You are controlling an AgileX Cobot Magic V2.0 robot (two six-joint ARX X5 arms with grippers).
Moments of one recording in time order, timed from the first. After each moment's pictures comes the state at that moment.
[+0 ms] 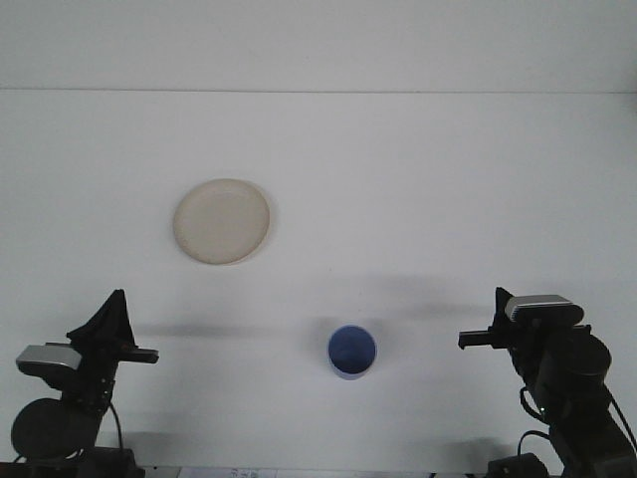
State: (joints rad) left arm -0.04 0.15 0.40 -0.02 0.06 -0.20; right arm 0.19 0.55 0.73 -0.57 0.05 0.13
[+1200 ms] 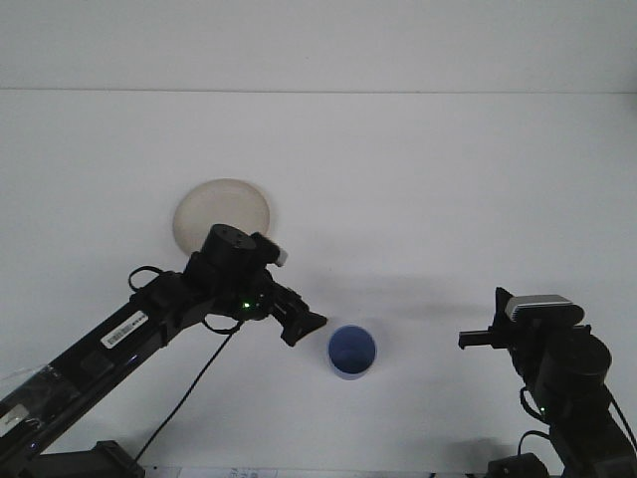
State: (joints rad) left arm -0.65 1.40 1.17 -0.48 0.55 -0.15; right arm 0.19 0.55 0.73 -0.57 0.05 0.13
